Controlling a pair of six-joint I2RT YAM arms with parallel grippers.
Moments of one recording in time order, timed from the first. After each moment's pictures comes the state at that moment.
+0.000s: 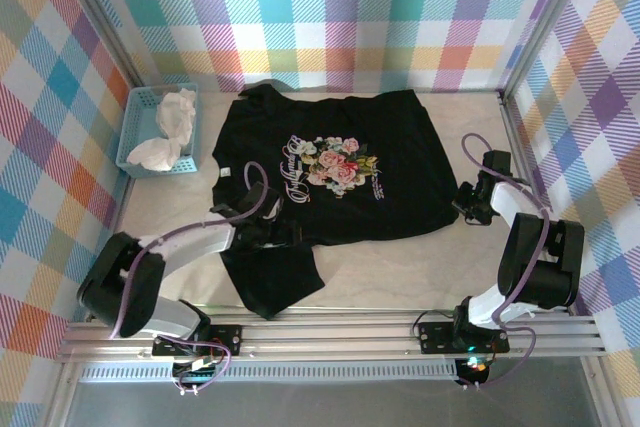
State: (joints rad) left arm -0.57 1.45 0.73 -0.39 0.14 -0.61; right arm -0.20 1.53 0.86 -0.54 -0.14 0.43
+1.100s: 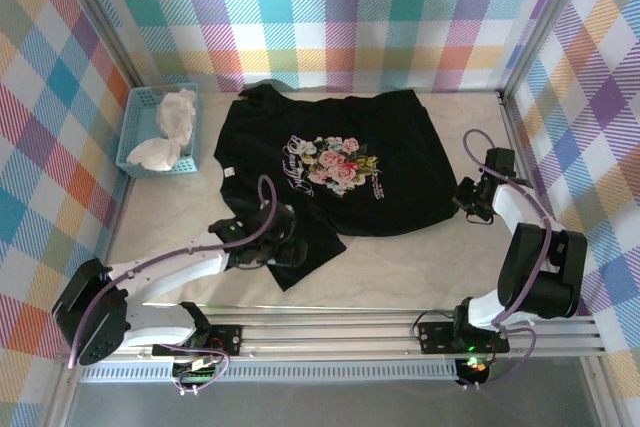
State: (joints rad) left arm -0.86 1.23 0.71 -0.65 -0.08 -0.66; right arm -0.20 1.47 0.86 -0.53 -0.17 0.41
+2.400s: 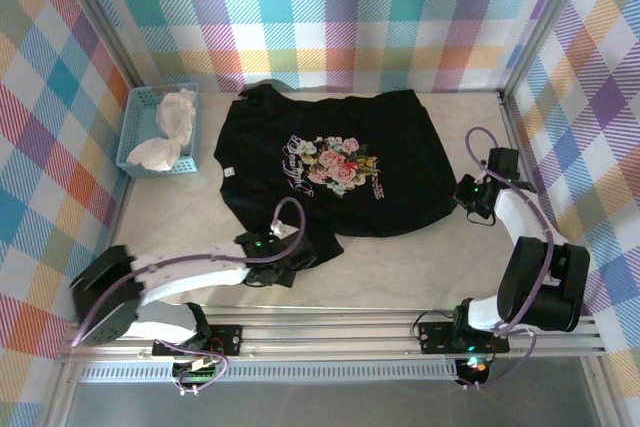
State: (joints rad) left arm -1.05 1.27 0.74 -0.78 -0.36 -0.73; right arm -0.20 1.38 0.84 -0.52 -0.24 0.41
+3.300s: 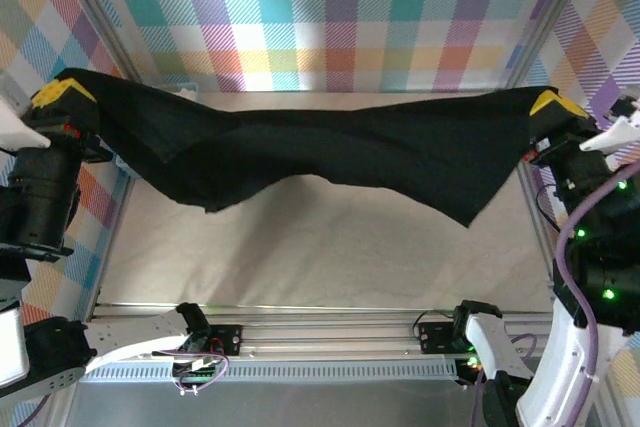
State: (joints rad) left arm -0.94 0.98 2.02 -0.69 -0.92 0.09; right arm -0.20 0.84 1.72 -0.73 -0.30 0.43
